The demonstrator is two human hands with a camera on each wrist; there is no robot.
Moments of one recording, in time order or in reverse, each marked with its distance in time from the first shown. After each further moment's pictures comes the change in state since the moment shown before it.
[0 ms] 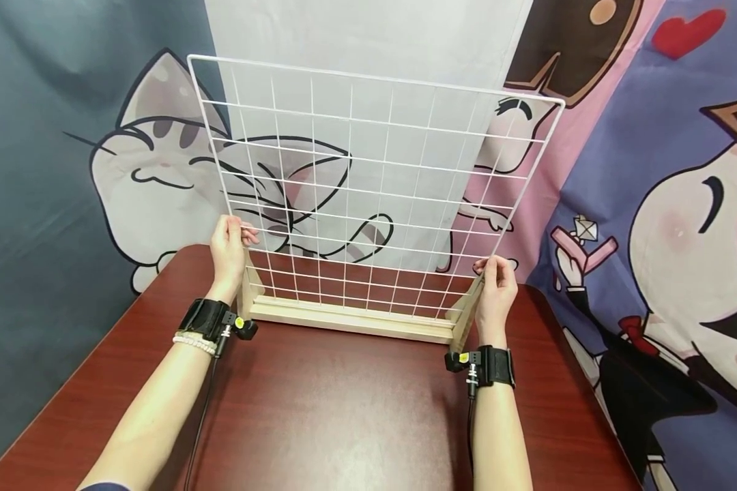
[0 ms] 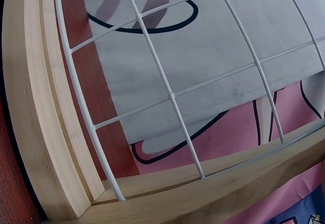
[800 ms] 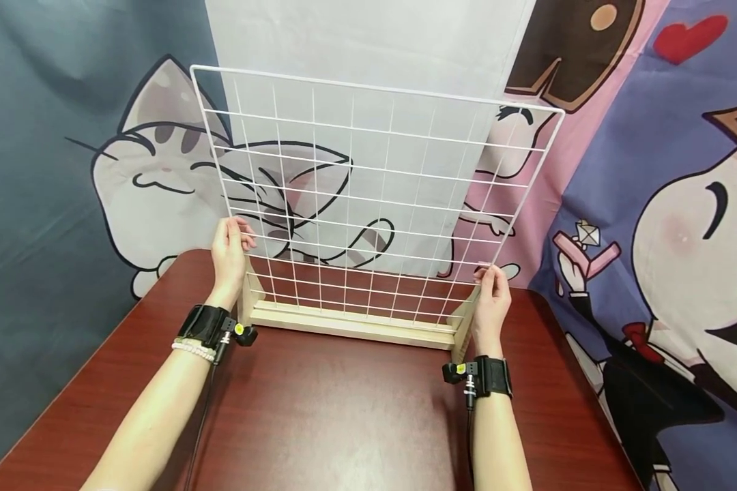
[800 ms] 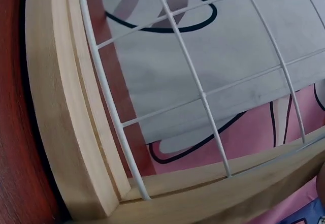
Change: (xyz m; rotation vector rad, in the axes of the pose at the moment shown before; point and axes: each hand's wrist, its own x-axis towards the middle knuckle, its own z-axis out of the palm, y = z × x) left_hand -0.001 0.002 0.000 0.035 0.022 -0.013; right_hand -0.013 0.002 -0.001 -0.177 -0.036 -0.006
